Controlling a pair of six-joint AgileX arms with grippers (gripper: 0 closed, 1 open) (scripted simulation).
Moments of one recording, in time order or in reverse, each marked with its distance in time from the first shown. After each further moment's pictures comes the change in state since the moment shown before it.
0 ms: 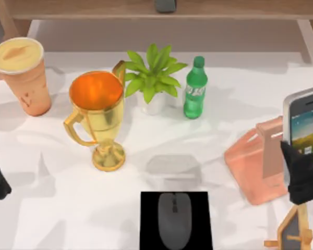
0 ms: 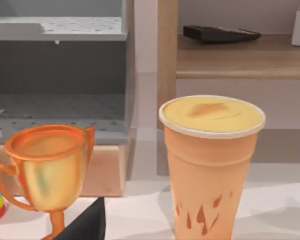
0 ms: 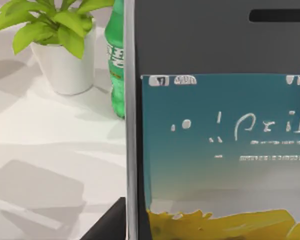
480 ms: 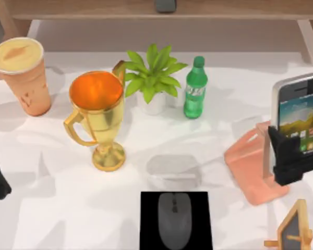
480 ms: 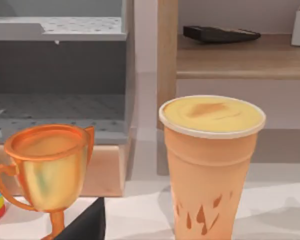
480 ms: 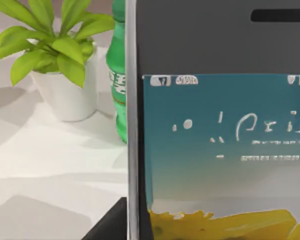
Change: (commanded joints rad) left arm 0.000 0.000 0.000 0.000 0.000 0.000; right arm -0.041 0.156 -0.003 0.186 -0.034 0.029
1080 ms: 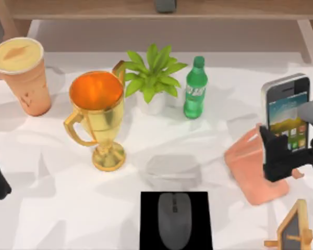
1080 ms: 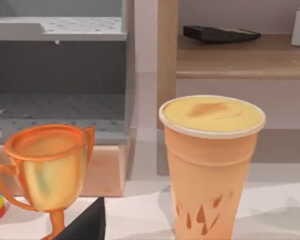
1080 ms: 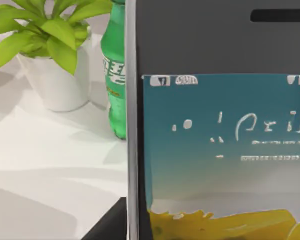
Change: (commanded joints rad) left arm 0.000 0.000 0.000 0.000 0.000 0.000; right arm -0.030 0.128 -0.017 0.129 -0.028 -0.058
